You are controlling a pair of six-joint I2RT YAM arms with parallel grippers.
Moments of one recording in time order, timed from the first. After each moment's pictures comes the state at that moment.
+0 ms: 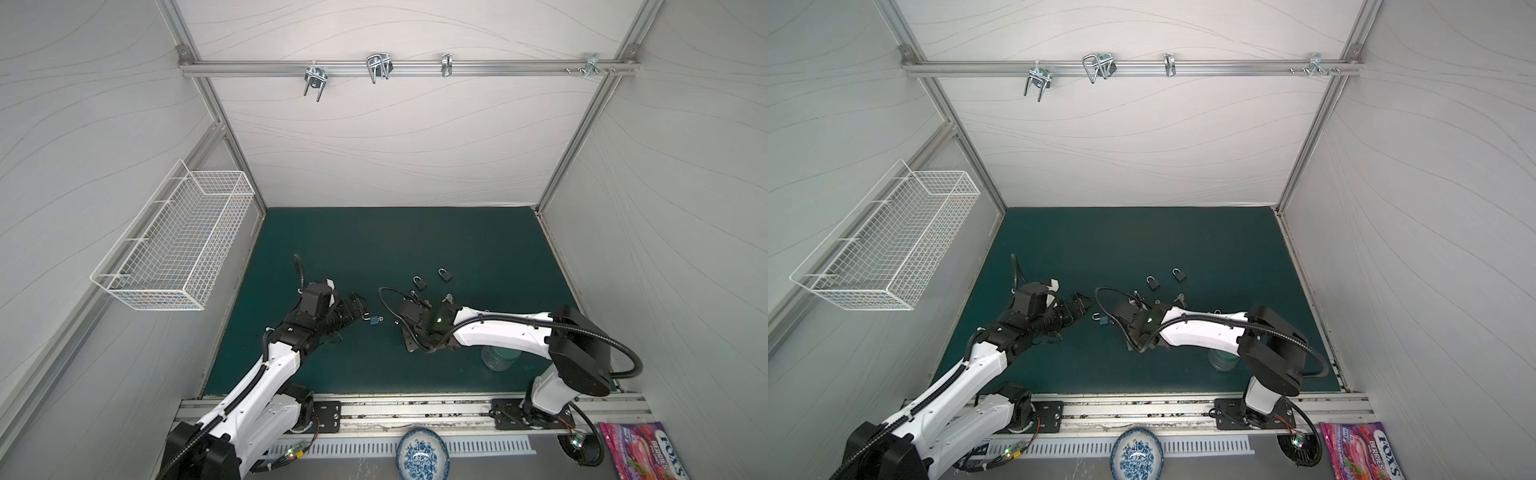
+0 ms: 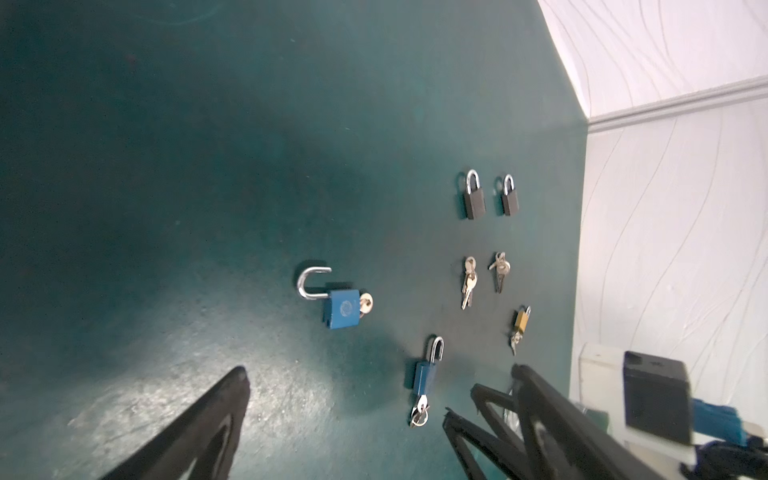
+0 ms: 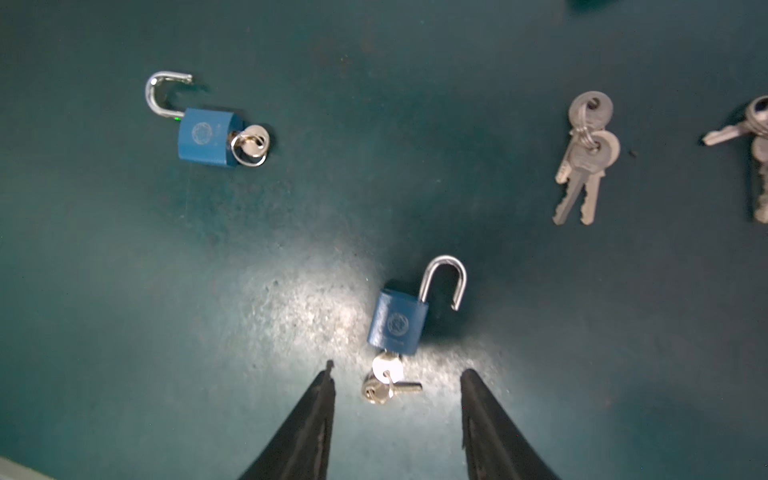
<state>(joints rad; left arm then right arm) -0.28 0.89 0.46 -0.34 0.30 -0.90 1.17 1.67 1.05 -0.60 0.23 0.77</state>
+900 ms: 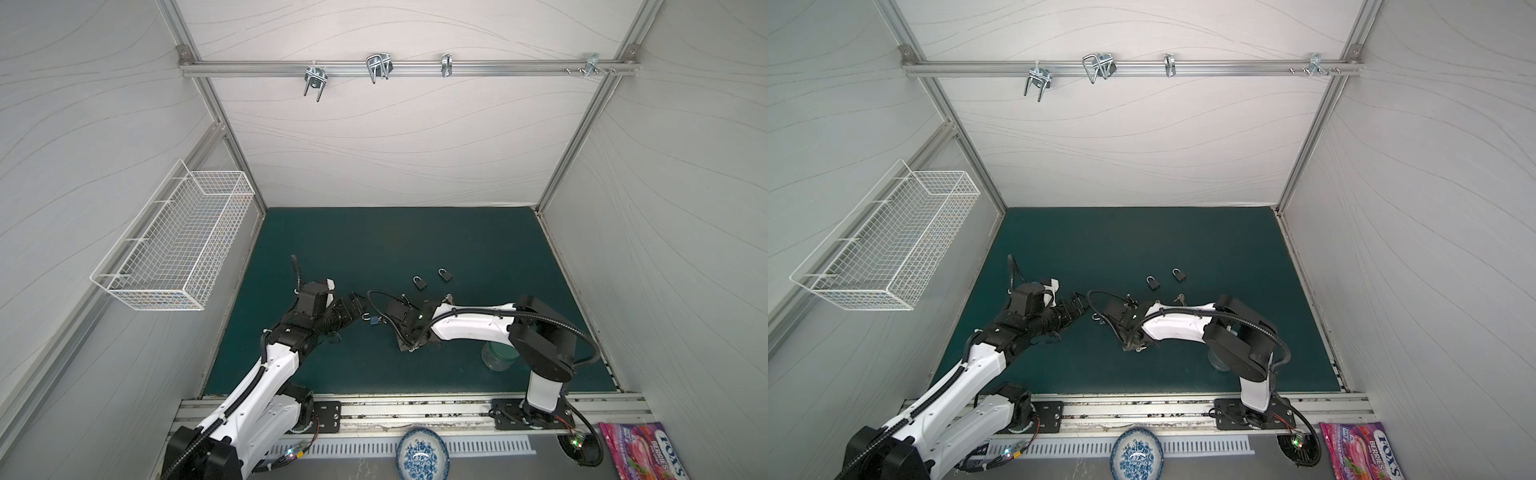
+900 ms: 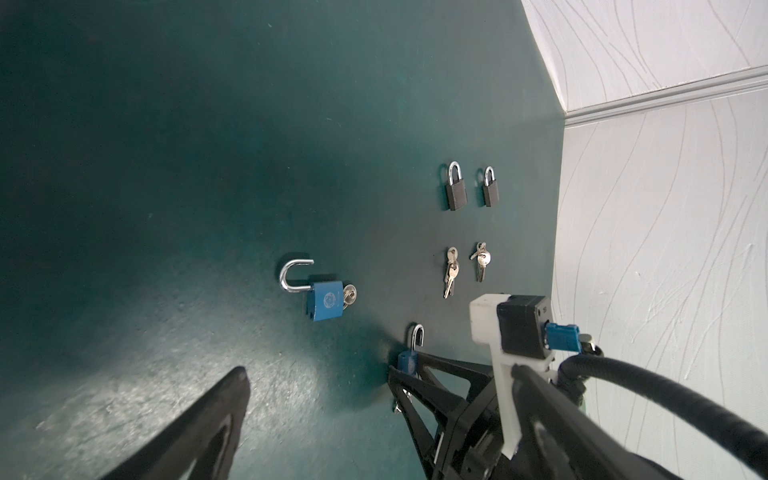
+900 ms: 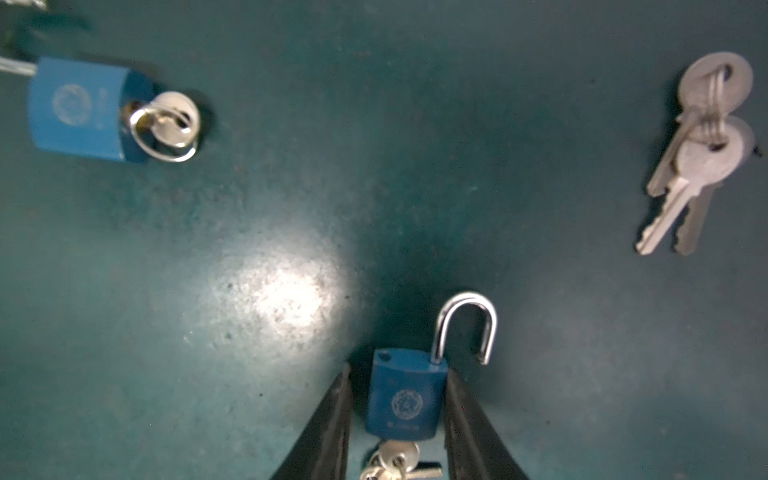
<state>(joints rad) -0.26 0.88 0.47 -0.33 0.36 -0.87 1.15 1.84 1.13 -0.62 0.19 0.75</state>
